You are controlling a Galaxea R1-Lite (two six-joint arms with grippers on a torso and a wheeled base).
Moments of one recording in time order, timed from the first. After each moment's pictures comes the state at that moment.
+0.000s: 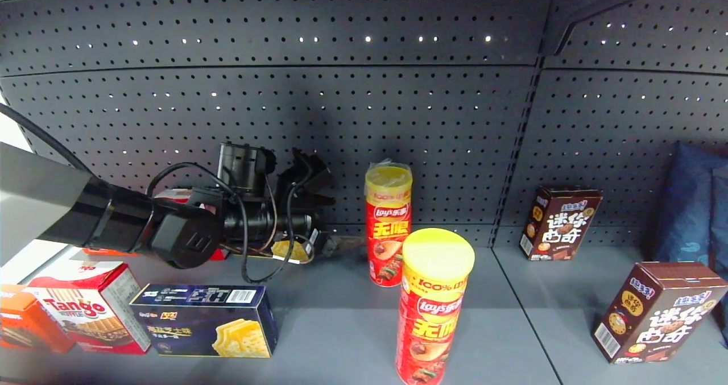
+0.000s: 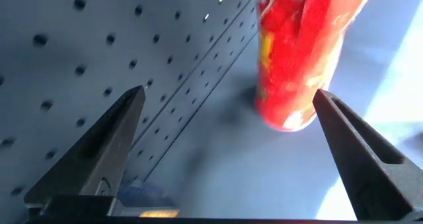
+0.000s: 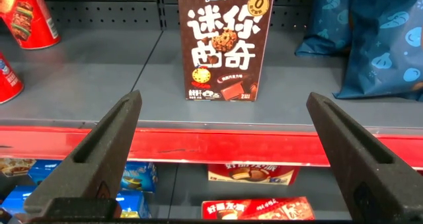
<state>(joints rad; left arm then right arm) -0.33 1.99 -1.12 -0.40 -0.50 0.41 0.00 0.00 0.00 0.00 0.01 -0.01</state>
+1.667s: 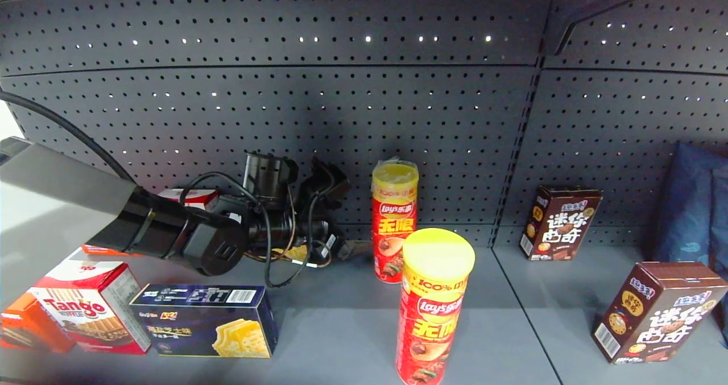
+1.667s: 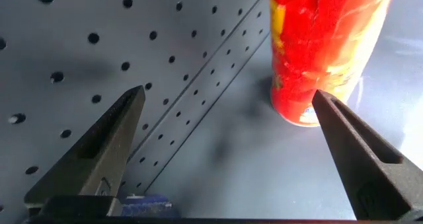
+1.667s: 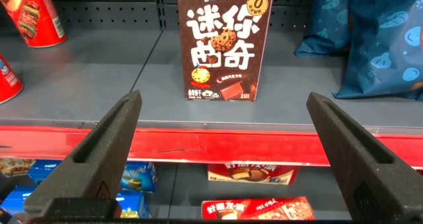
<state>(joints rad) -0.38 2.05 -1.14 -0.45 -0.36 0.42 0.00 0.01 0.00 0.00 0.01 -0.01</state>
